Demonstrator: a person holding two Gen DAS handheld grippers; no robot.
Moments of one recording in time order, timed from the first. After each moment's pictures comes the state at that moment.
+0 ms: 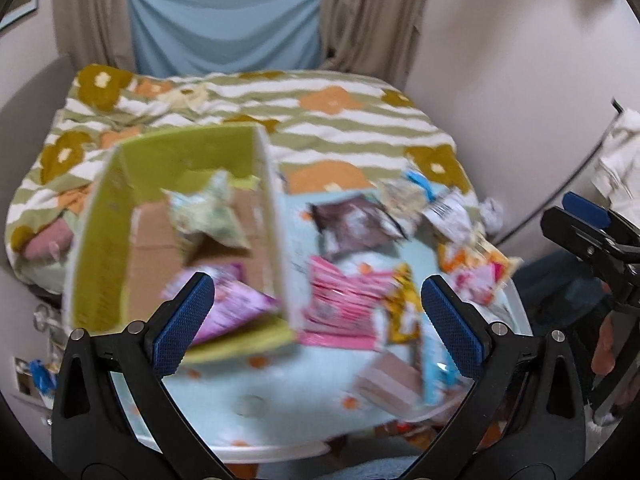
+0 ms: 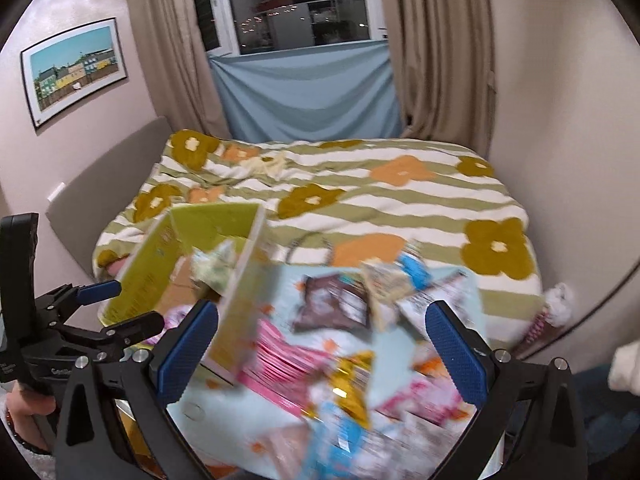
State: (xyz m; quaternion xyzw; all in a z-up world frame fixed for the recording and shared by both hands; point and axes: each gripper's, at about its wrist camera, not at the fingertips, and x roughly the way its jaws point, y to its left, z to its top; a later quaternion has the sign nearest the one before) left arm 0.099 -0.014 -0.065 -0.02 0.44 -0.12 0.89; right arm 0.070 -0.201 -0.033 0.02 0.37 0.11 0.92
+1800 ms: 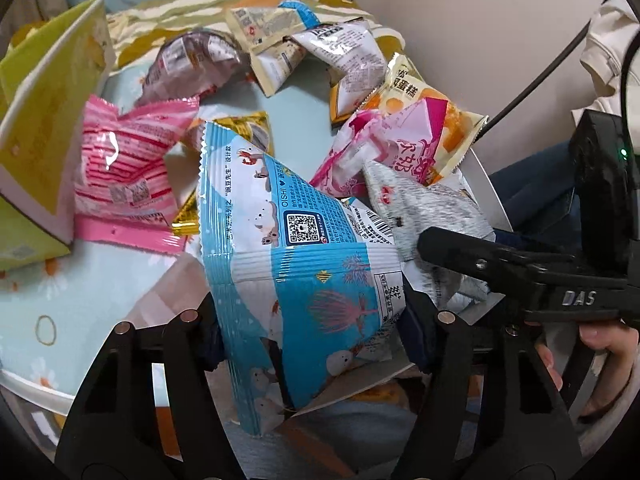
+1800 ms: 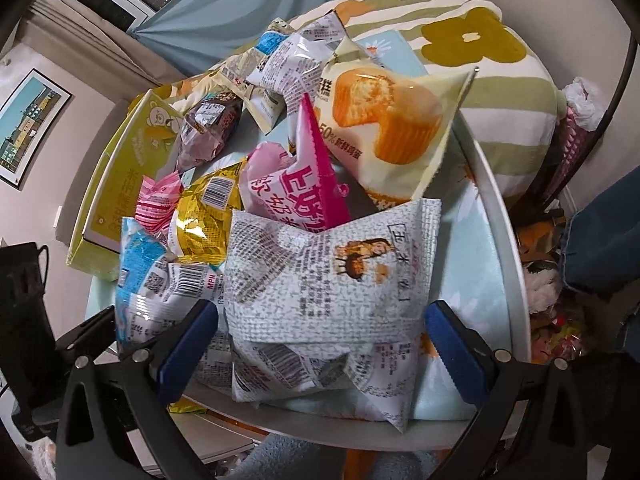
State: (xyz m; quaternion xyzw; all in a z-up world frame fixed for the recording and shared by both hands) left arm 0.054 -0.188 -0.222 -0.01 0.54 -0.18 0.83; right arm 0.036 -0.350 -0.249 0.19 0.54 0.13 0.81
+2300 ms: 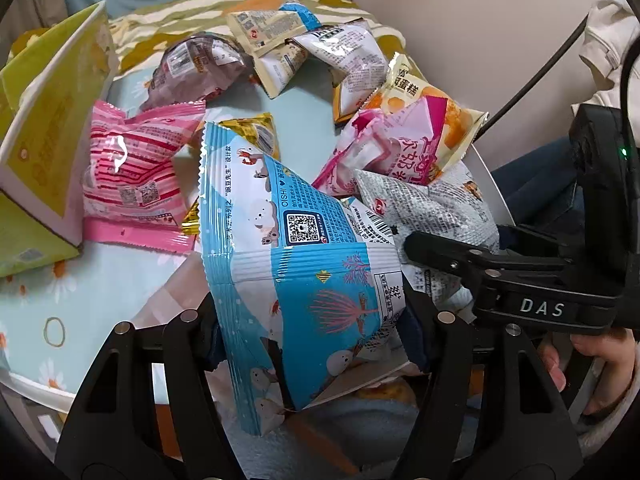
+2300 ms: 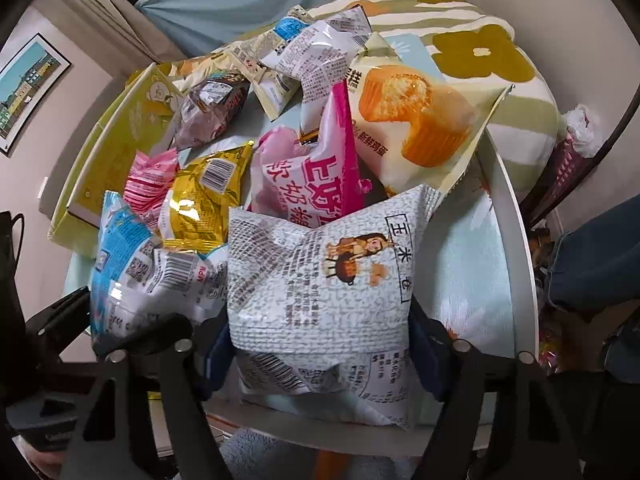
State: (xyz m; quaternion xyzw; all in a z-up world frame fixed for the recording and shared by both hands) left arm 0.051 -0.189 -0.223 0.00 0.53 -0.17 0.83; right arm 0.035 -0.333 -0.246 0.14 0.55 0.13 0.82
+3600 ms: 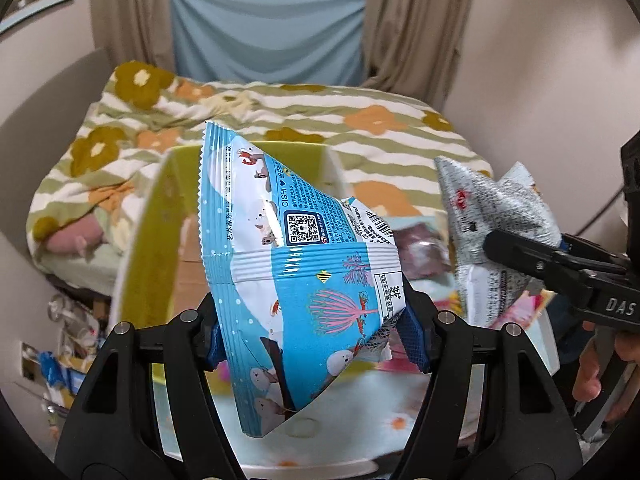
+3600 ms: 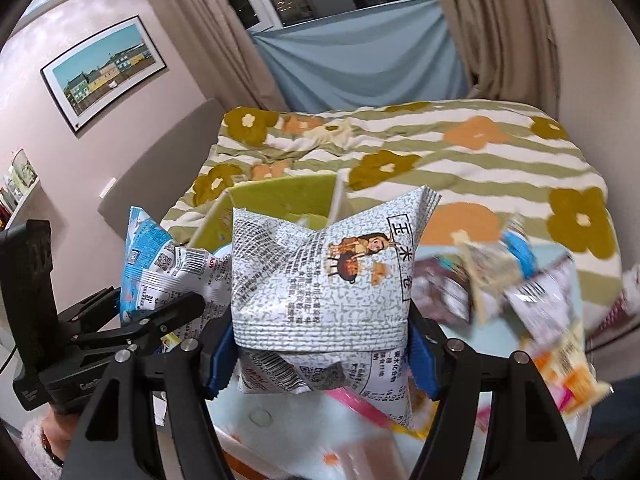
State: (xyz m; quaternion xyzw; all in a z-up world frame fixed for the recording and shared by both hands) left arm 0.133 0.079 -0.062 -0.04 0.42 -0.04 0.91; right arm 0.131 -0.124 -0.068 0.08 0.42 0.24 0.87
